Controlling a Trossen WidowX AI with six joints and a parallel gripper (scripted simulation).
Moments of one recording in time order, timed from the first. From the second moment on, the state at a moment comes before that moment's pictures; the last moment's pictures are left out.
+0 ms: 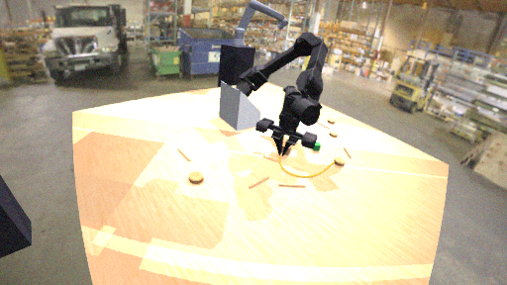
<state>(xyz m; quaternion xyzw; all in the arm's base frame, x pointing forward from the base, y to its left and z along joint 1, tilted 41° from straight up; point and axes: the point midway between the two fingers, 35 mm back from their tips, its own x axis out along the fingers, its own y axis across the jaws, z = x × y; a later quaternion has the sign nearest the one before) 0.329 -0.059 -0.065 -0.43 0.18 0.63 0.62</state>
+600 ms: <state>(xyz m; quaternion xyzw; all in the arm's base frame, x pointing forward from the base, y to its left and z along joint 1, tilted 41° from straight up) 0.323 -0.044 -0.053 -0.43 0.18 0.63 0.62</state>
